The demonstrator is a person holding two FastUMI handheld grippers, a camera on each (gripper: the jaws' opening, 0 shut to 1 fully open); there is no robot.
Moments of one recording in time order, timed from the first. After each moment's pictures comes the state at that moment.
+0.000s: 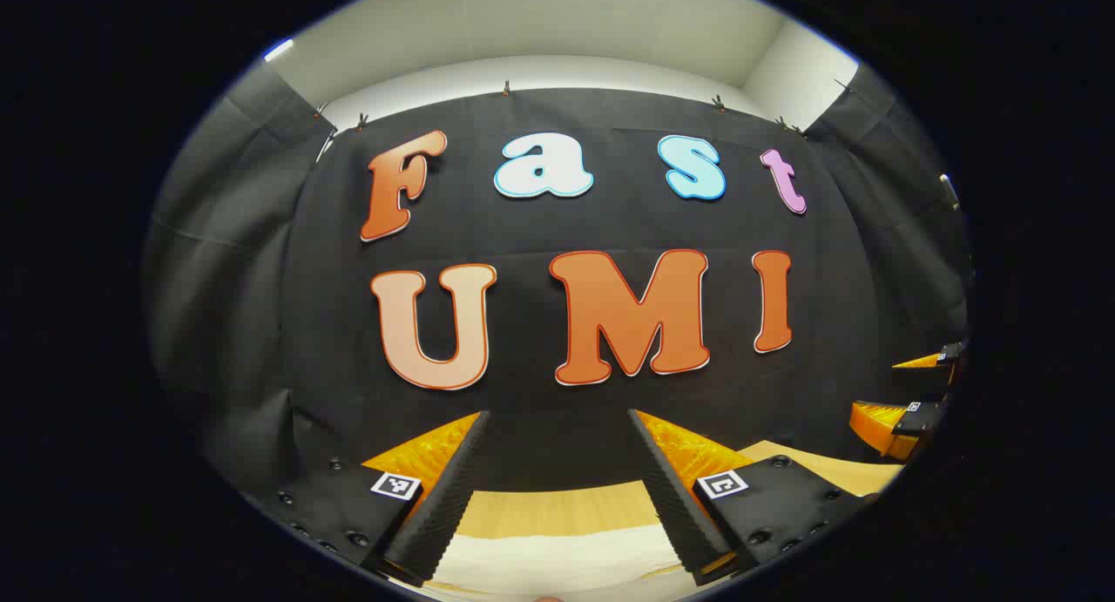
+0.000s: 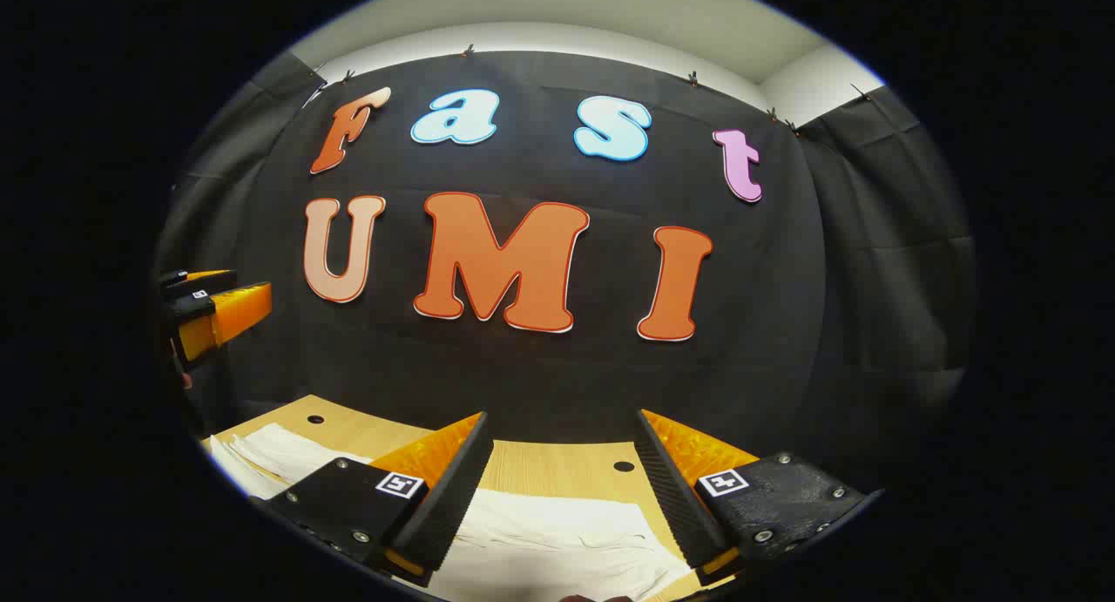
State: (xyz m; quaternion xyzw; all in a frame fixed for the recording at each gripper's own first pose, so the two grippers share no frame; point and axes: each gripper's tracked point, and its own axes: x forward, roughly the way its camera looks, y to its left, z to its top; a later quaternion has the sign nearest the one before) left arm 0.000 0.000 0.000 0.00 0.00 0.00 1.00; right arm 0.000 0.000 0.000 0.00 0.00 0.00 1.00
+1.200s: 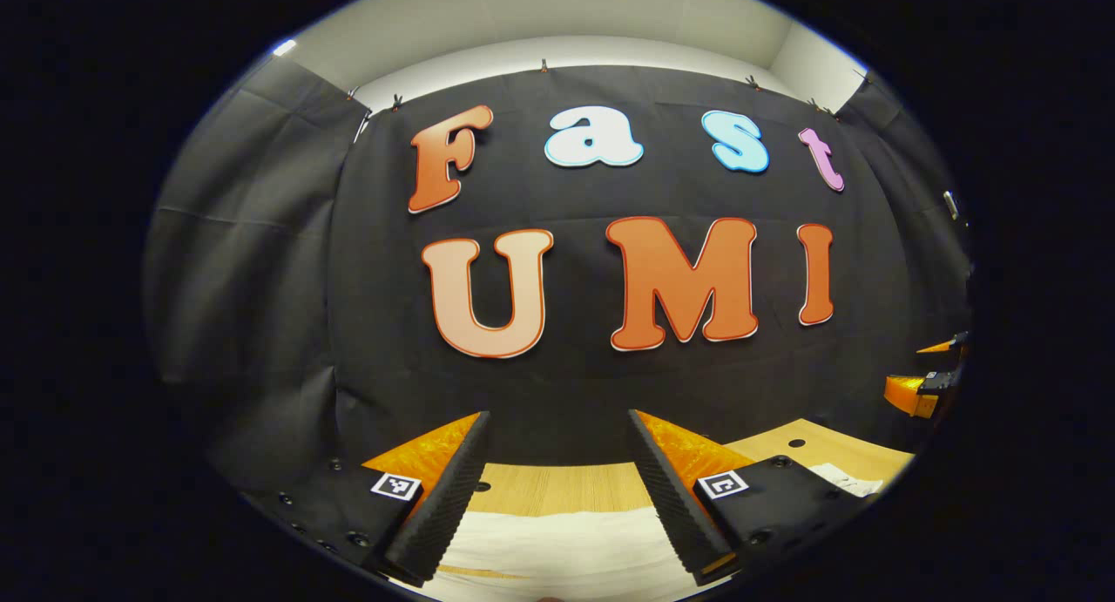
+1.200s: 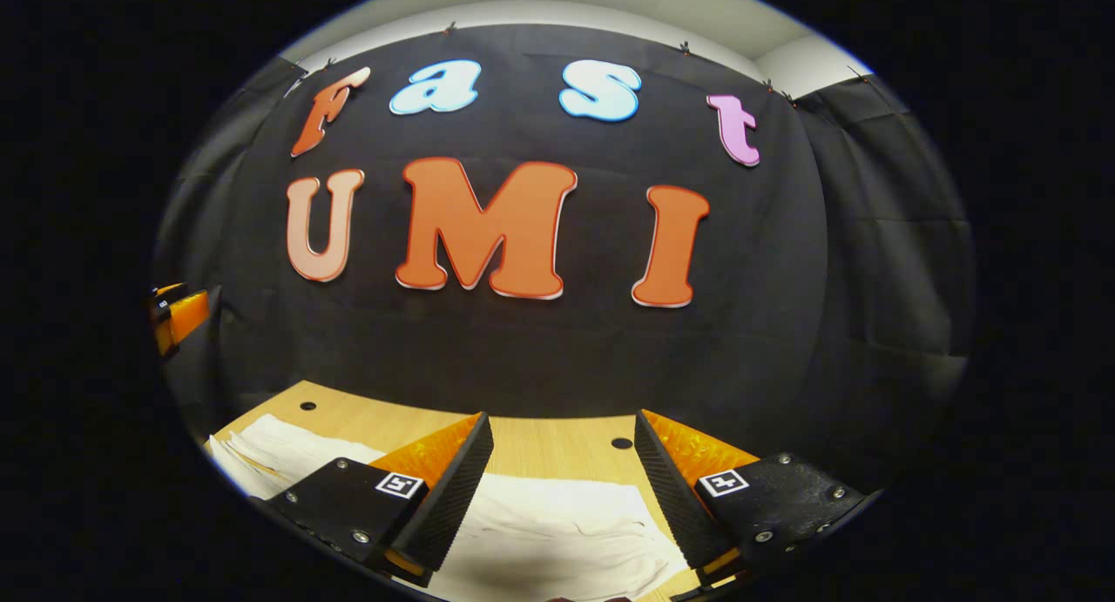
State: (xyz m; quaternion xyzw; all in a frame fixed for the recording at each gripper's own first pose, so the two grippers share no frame) left arm -0.017 0.062 -0.058 -0.01 0.07 0.06 1.00; right arm 0.026 -0.020 -0.051 0.01 0.09 -0.01 1.00
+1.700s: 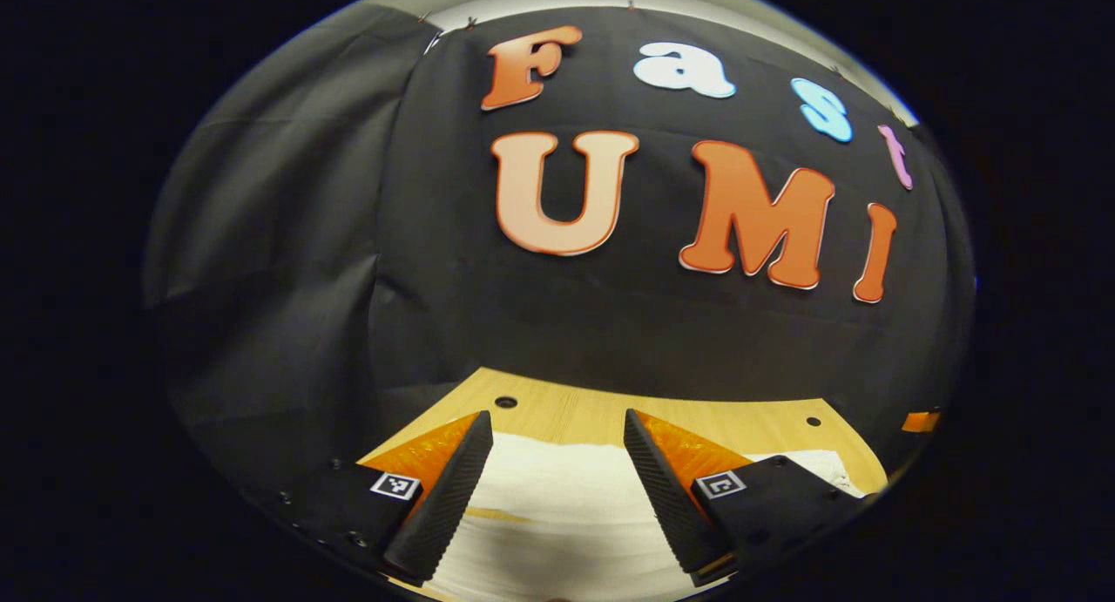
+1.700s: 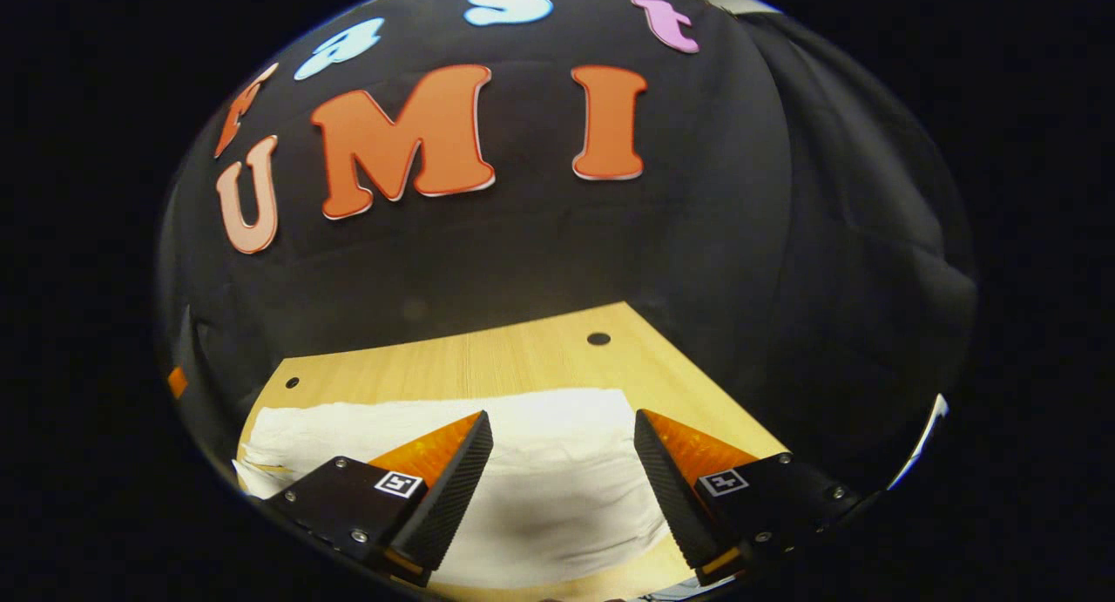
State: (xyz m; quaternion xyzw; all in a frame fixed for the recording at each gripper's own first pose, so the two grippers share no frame) left arm -0.057 0.132 -0.170 -0.12 0.22 0.14 0.96; right arm 0.012 -0.057 -0.159 0.13 0.28 -0.06 0.95
